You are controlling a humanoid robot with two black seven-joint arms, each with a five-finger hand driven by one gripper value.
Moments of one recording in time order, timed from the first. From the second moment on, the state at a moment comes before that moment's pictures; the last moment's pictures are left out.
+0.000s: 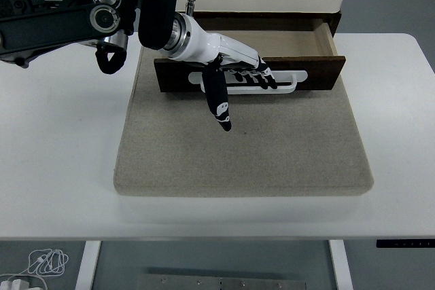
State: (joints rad) left arm -1.62 0.49 -0.08 -1.50 0.61 -0.42 0.47; right arm -0.05 0.00 0.13 0.15 -0.15 0.22 0.04
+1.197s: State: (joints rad) left arm -1.68 0.59 -0.77 -1.30 0.59 -0.46 0.31; right arm -0.05 0.00 0.13 0.15 -0.15 0.22 0.04
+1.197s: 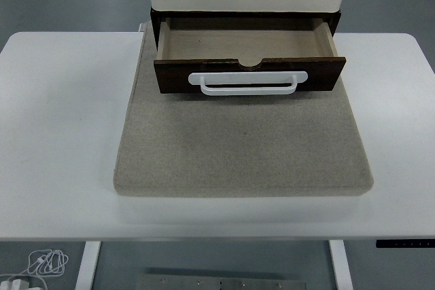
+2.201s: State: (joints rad) left arm -1.43 0.78 -0.86 -0.60 0.13 -0.25 0.10; right arm -0.05 0.00 0.13 0.15 -0.15 0.22 0.04
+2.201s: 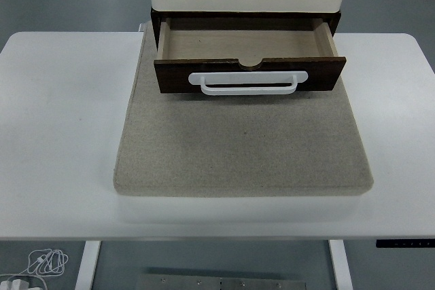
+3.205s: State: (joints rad) left arm -1.09 0.38 -0.88 -0.39 -0.06 -0.16 -0.01; right arm -0.05 0.00 0.13 0.15 -0.15 0.22 0.04
